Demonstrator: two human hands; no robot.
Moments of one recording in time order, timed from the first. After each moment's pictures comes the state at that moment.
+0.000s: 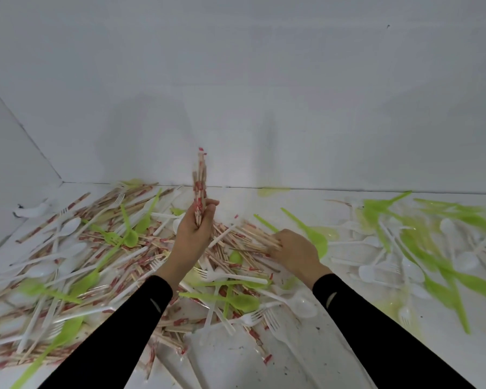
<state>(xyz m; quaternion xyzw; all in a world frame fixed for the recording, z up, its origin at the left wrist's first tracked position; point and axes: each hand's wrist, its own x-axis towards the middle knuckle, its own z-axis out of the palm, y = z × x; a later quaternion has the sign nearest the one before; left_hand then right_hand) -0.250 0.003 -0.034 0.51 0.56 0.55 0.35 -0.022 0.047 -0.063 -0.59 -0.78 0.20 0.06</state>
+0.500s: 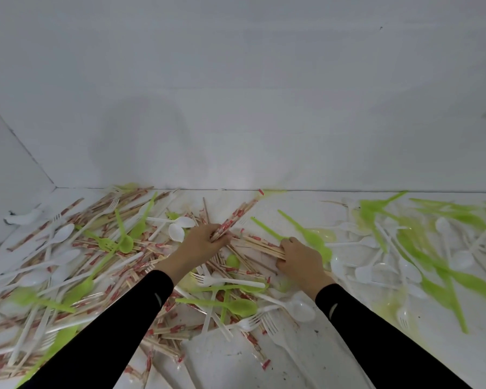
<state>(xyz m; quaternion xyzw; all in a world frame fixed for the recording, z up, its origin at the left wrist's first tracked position) -0.254 0.022 -0.048 0.66 0.63 0.27 0.30 -0.011 0.045 -0.080 -0.61 -0.78 0.10 0.01</state>
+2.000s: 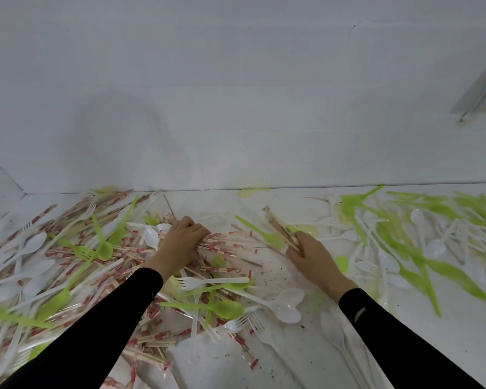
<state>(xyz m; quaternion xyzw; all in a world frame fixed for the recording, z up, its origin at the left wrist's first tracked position) -0.283 0.054 -0.092 0.84 0.52 0.14 -0.09 0.047 0.032 -0.067 -0.60 -0.72 0.27 0.22</state>
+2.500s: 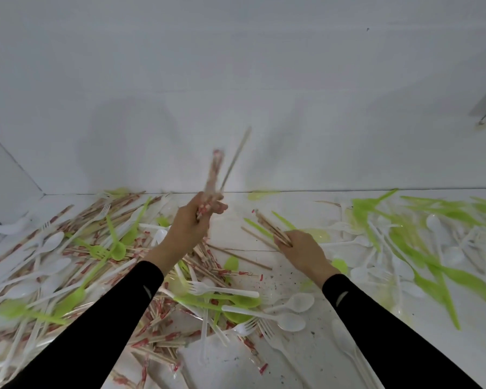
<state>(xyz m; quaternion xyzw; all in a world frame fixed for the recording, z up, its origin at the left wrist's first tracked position) -0.256 0.042 -0.015 0.65 0.55 0.45 0.26 0.006 0.061 -0.060 -0.62 -0.72 0.27 0.16</state>
